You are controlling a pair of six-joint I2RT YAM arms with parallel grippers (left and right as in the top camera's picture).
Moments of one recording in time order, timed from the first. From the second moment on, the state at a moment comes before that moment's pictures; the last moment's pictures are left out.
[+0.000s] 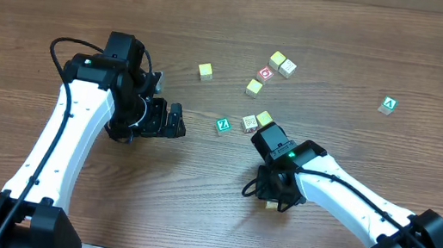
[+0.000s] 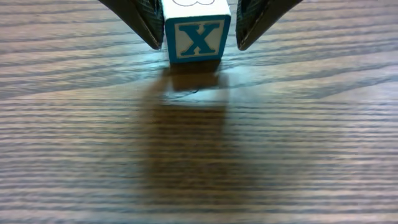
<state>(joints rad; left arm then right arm) -0.08 1.57 1.29 -1.21 0.30 -0.15 0.67 1.65 0.93 -0.83 -0.04 0.68</state>
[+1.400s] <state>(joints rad) -0.38 1.87 1.29 -0.79 0.40 -0.39 0.35 1.31 1.63 -1.61 0.04 0.69</state>
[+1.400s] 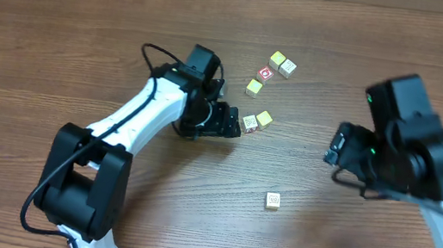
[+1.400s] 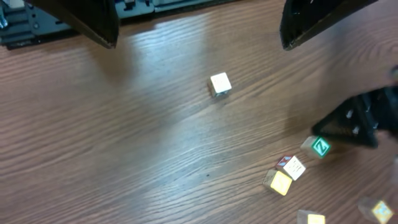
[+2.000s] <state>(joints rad) -0.50 1.87 1.29 -0.76 0.15 -0.80 0.35 1.24 1.63 -1.64 -0.02 0.65</state>
